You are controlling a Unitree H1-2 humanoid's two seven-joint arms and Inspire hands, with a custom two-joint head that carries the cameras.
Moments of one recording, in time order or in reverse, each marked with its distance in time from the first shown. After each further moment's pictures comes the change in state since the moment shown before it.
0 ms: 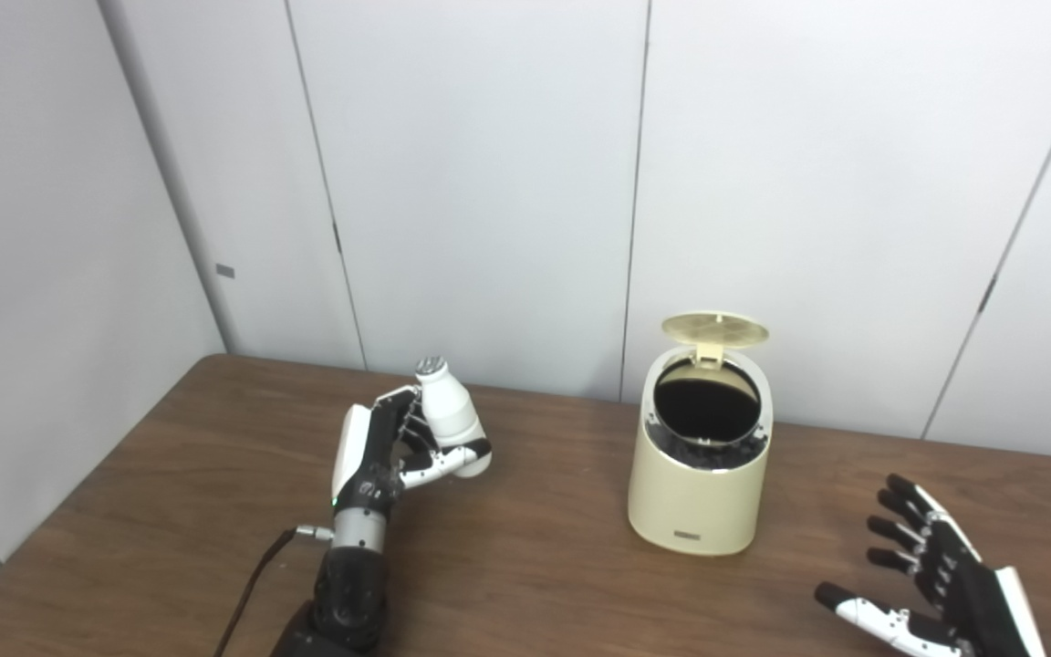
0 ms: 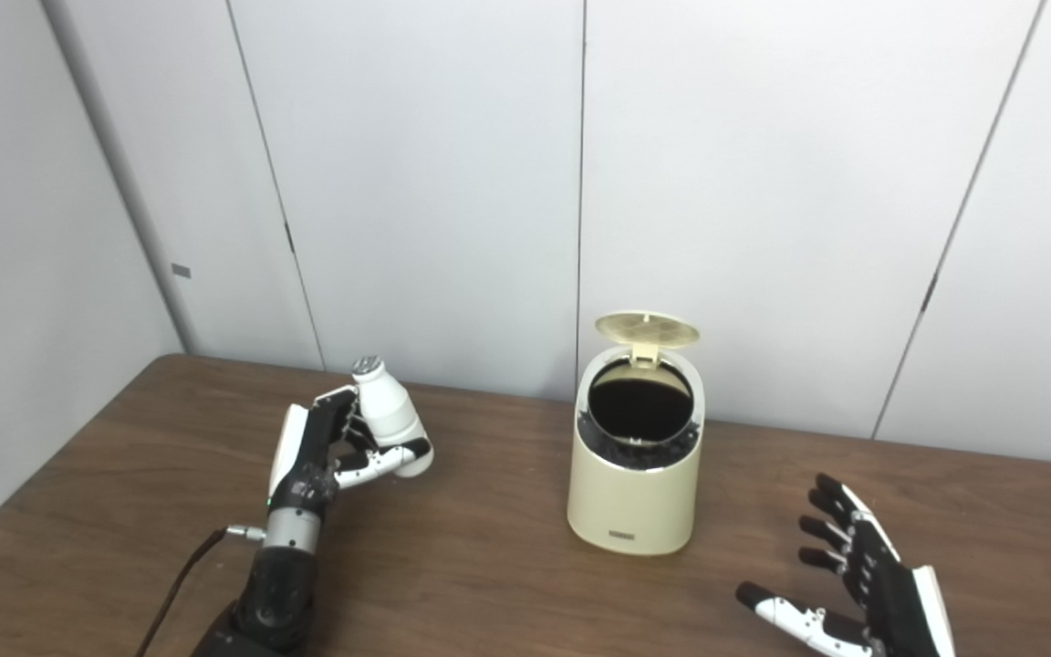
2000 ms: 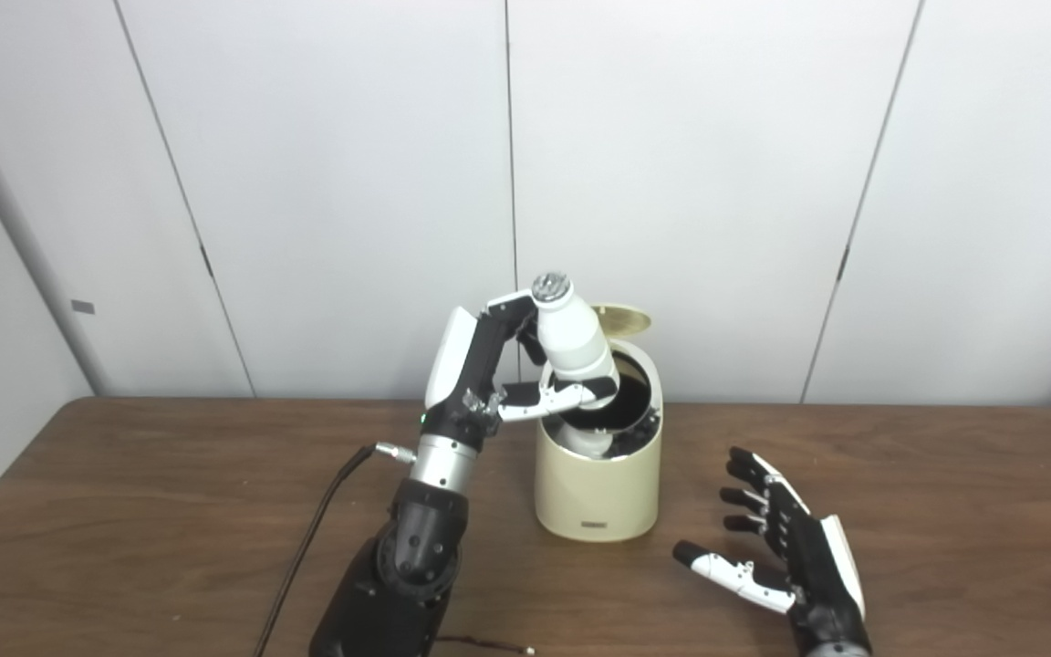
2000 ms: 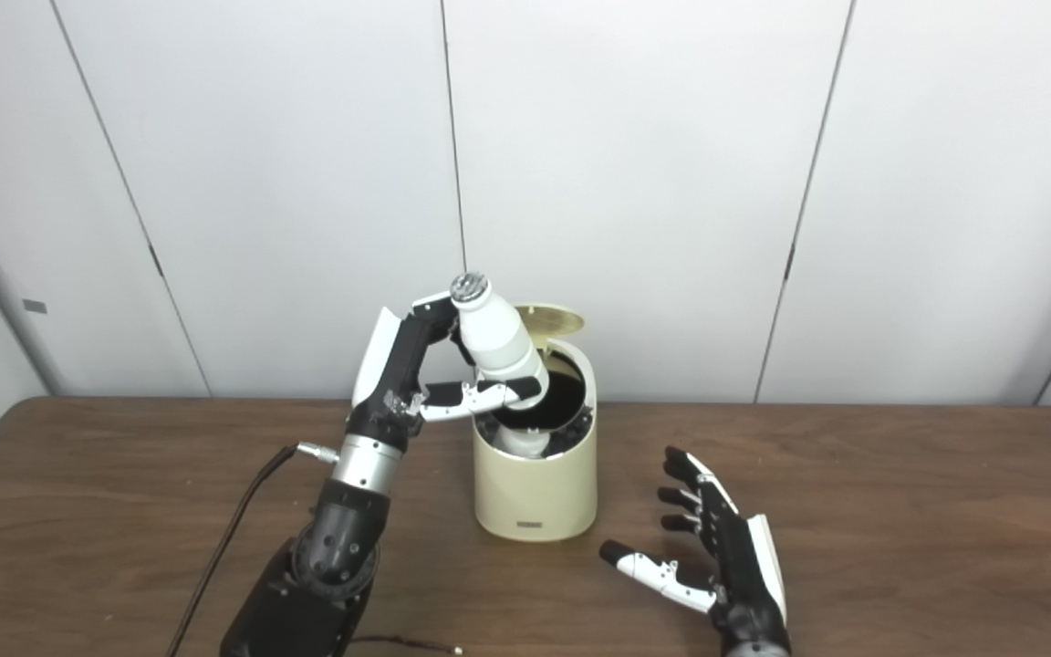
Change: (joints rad) left arm -0.197 -0.187 -0.199 -0.109 0.084 -0.095 -0.106; right arm -0.038 0.081 0.035 0.098 -0.104 -0.071 -0.087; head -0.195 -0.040
